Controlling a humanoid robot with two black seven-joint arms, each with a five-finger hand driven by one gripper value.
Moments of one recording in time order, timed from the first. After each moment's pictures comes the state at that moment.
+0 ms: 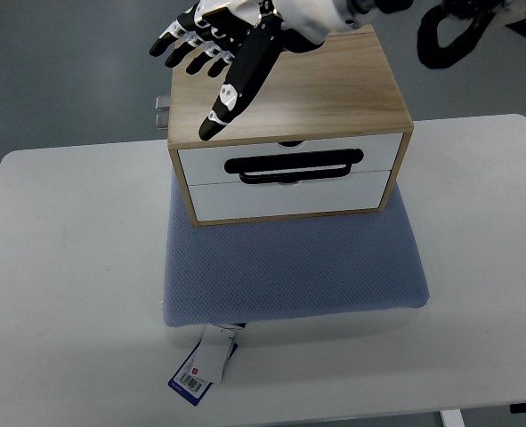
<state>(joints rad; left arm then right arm) -0.05 0.00 -0.07 -0.37 0.00 0.01 0.05 1.69 -0.48 0.27 1.55 -0.25 0.18 -0.61</state>
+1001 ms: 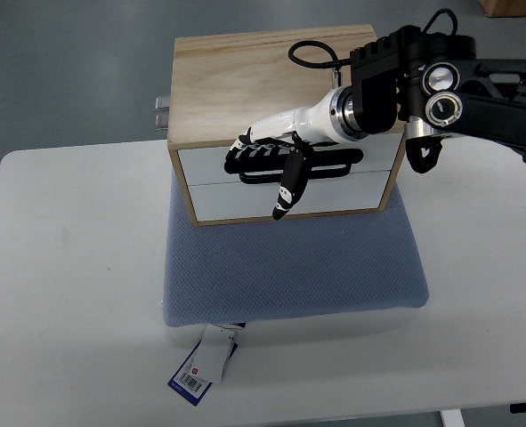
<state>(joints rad) -0.05 0.00 -0.07 -0.37 0.00 0.01 0.05 1.45 -0.46 0.21 1.52 -0.75 0.35 -0.61</state>
